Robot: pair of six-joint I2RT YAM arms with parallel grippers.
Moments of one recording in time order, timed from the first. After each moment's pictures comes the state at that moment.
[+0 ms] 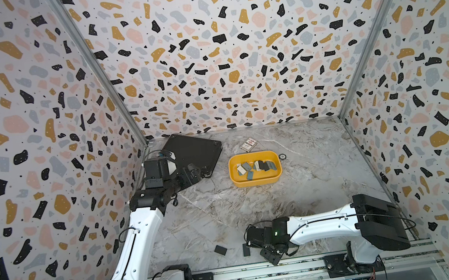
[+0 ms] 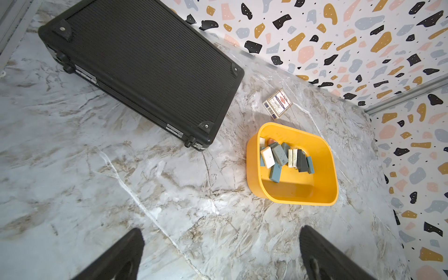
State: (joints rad) left arm -0.05 1.09 1.04 -0.67 0.24 -0.37; right arm 1.39 1.66 1.00 -0.81 0.04 0.53
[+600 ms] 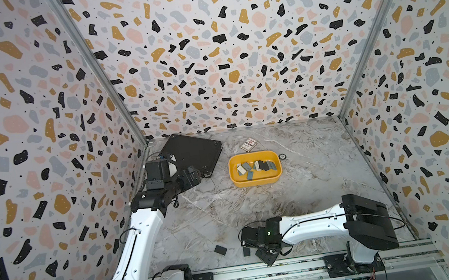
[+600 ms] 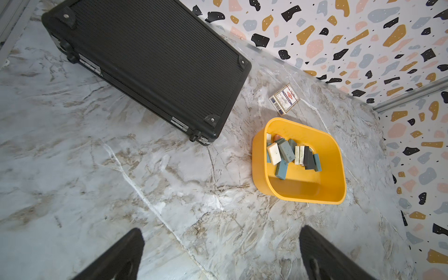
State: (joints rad) left arm -0.05 1.08 1.01 -0.67 0.23 -0.38; right arm 1.37 1.74 1.05 -0.81 0.01 0.52
